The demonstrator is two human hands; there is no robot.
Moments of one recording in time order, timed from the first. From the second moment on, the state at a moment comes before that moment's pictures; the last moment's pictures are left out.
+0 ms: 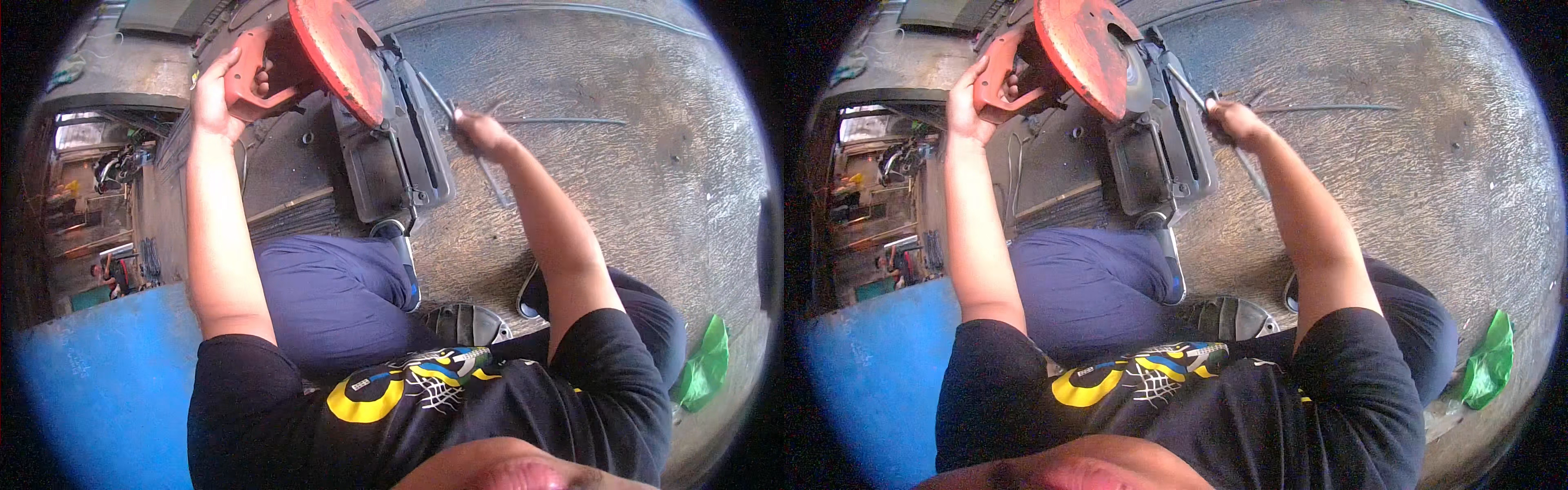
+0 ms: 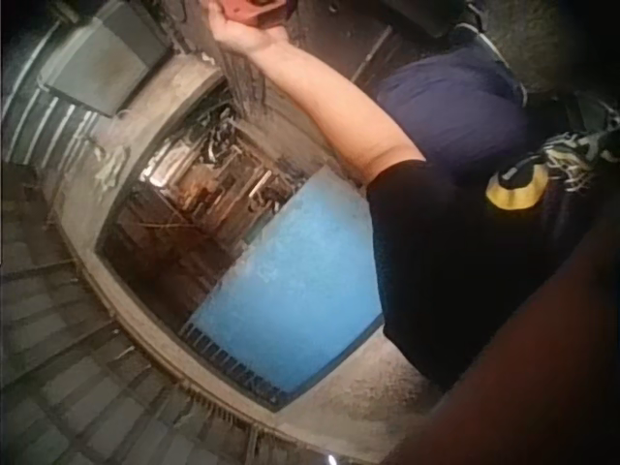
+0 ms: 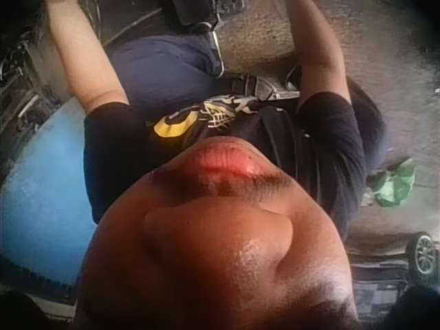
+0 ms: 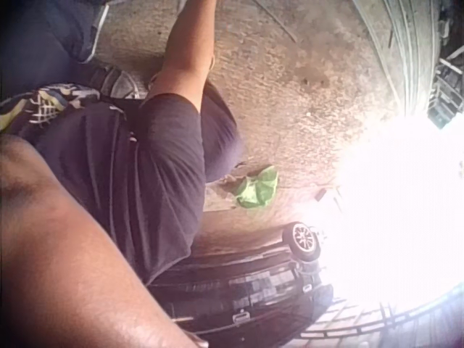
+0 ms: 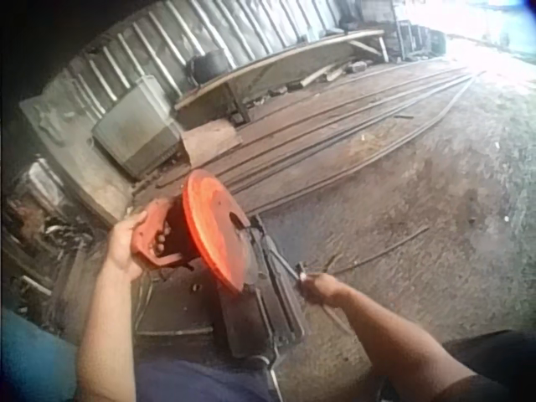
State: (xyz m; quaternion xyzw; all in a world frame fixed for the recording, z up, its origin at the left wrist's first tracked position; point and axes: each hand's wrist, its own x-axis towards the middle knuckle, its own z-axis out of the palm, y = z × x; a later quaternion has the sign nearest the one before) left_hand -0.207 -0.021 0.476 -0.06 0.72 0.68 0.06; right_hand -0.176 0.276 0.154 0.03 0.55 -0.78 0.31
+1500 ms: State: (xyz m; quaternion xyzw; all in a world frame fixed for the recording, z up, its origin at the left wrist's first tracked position) left_hand -0.209 -0.022 0.476 -0.06 0.73 0.68 0.06; right_hand -0.134 0.215 0.155 0.00 0.54 -0.77 0.32
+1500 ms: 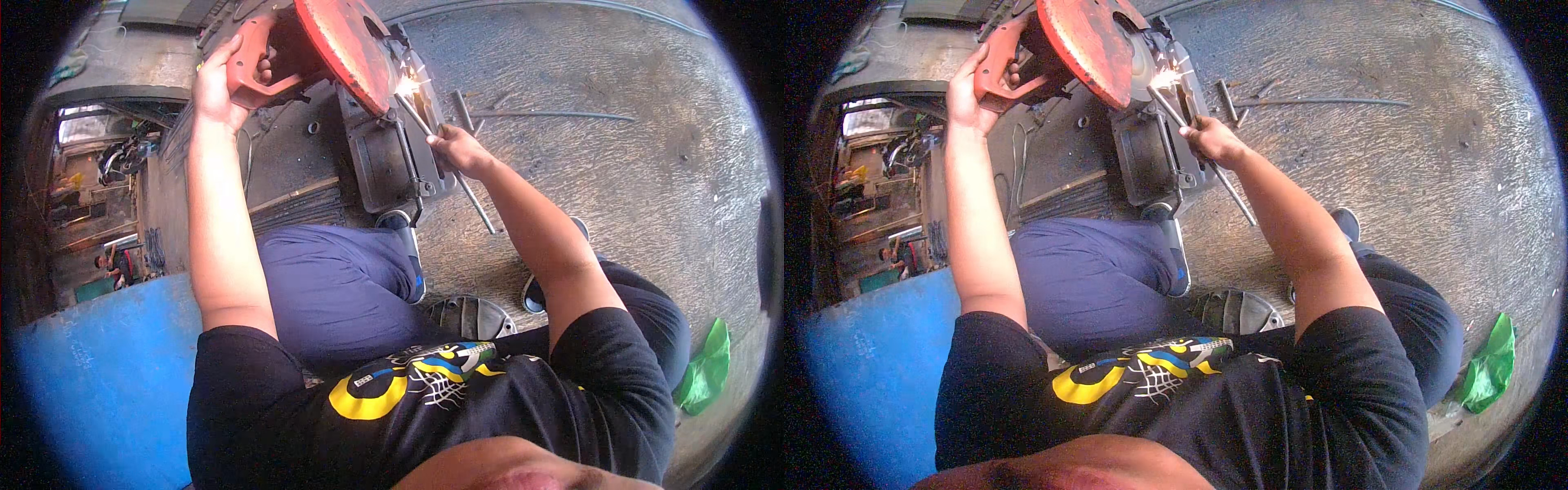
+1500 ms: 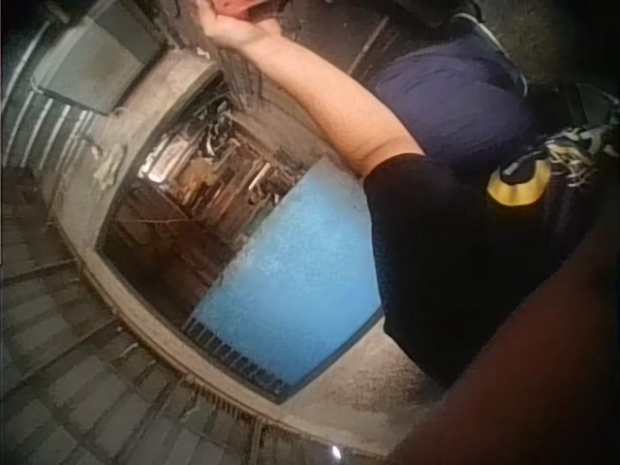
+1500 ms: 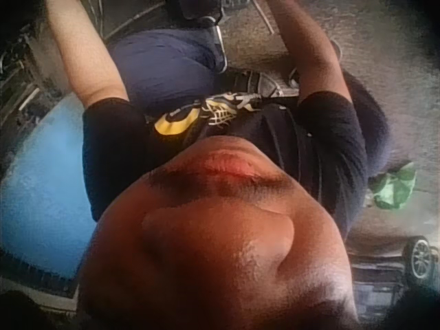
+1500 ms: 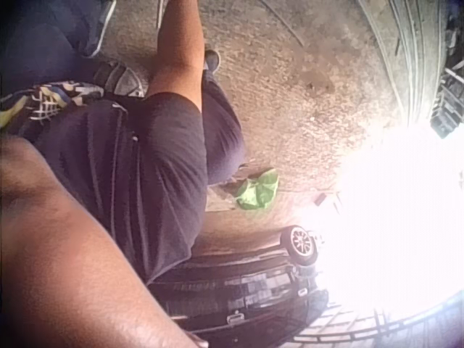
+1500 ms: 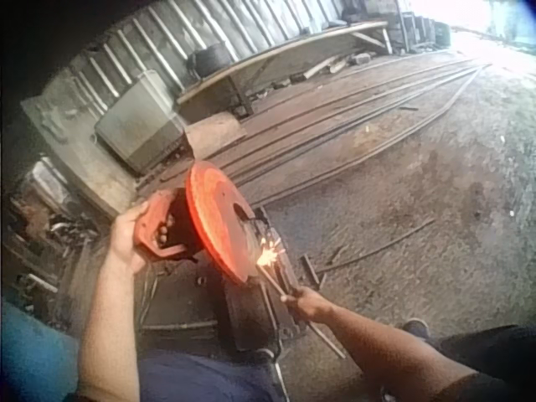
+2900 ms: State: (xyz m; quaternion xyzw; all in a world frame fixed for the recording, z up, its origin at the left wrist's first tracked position) left_hand -0.207 -0.025 0.477 -0.03 0.74 0.67 0.07; right_hand -0.143 0.206 0.157 0.06 0.47 -0.82 0.33
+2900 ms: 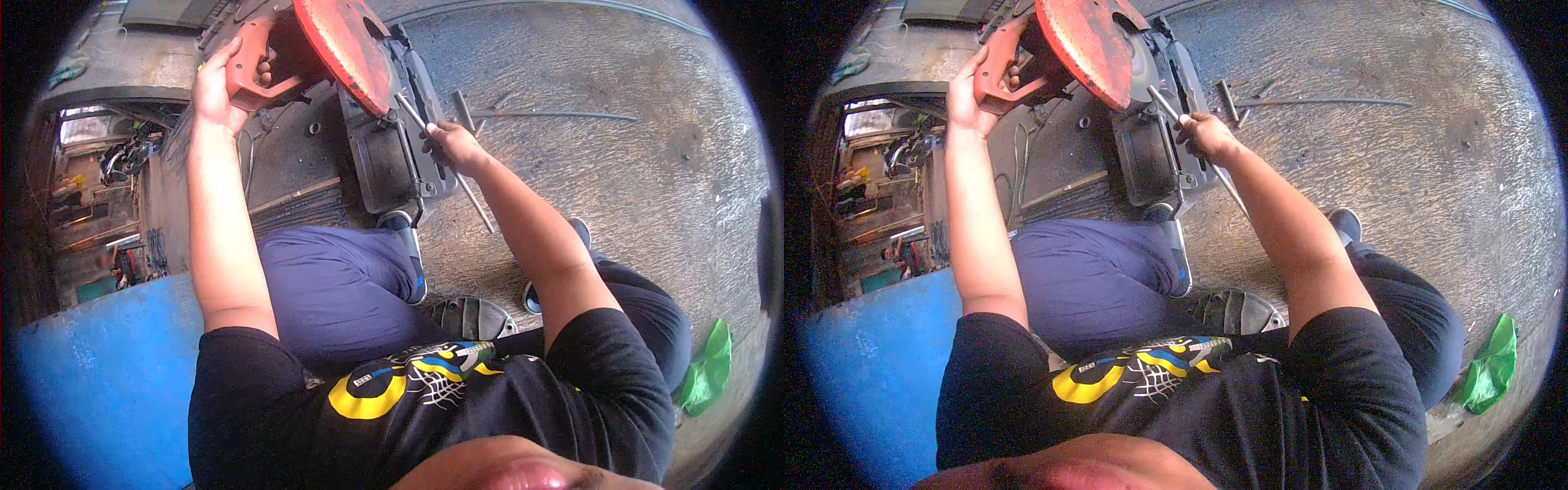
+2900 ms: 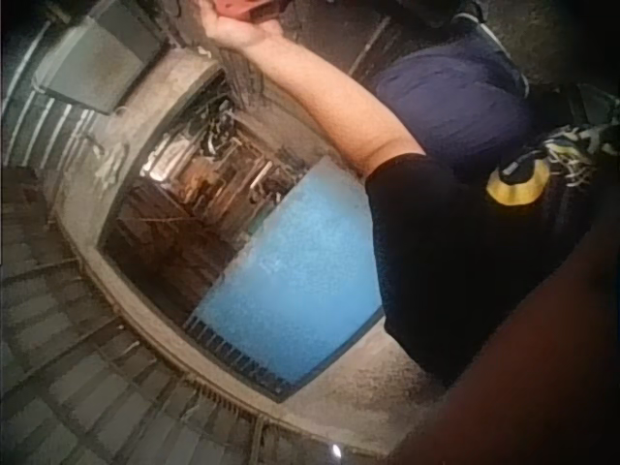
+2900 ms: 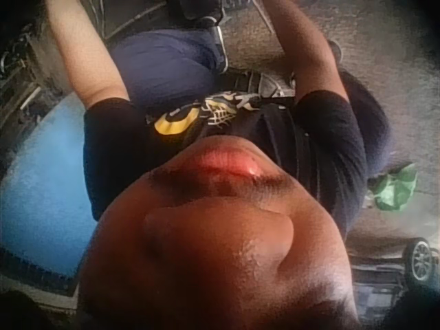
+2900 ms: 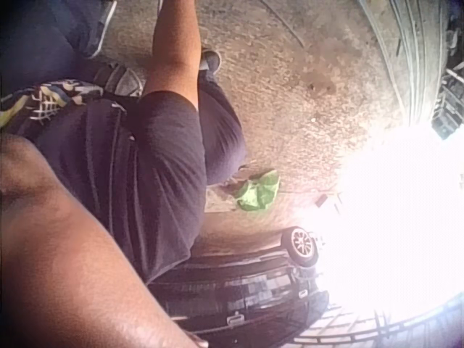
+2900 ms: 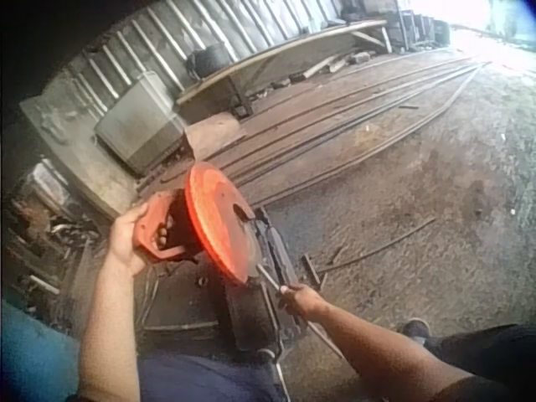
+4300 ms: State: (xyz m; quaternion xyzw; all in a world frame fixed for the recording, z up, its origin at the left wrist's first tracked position) left_hand -0.206 -0.020 0.478 -0.07 0.73 0.68 0.05; right_hand -0.145 0.193 0.167 0.03 0.73 -0.68 0.08
